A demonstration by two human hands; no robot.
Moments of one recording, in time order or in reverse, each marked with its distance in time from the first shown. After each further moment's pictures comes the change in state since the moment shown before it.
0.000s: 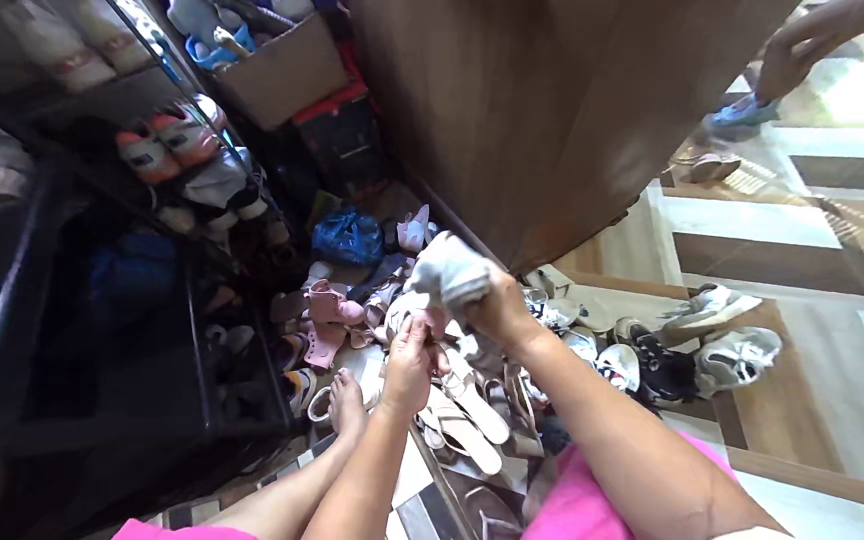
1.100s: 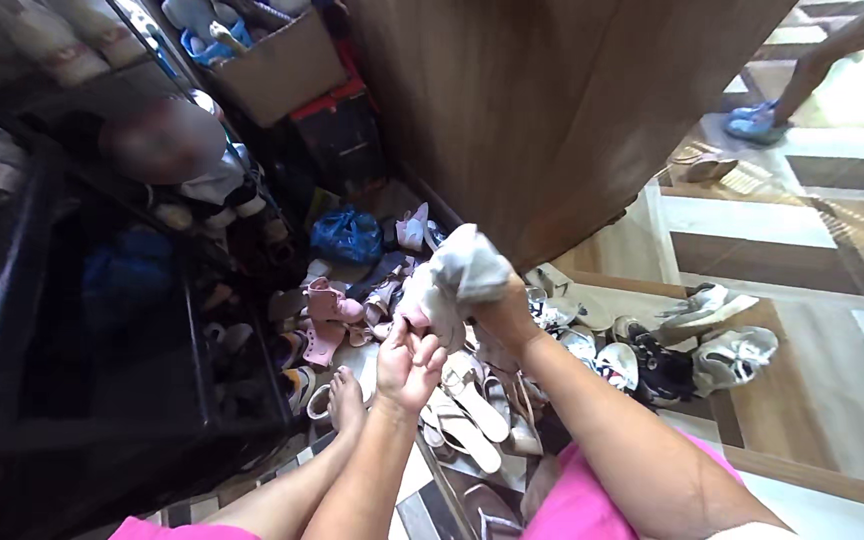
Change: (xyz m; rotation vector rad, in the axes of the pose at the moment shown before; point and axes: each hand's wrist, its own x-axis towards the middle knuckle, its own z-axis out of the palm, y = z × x) left_hand 0.001 0.008 -0.004 -0.758 -0.042 -0.177; right_hand -0.005 0.025 0.019 0.099 0.220 -0.018
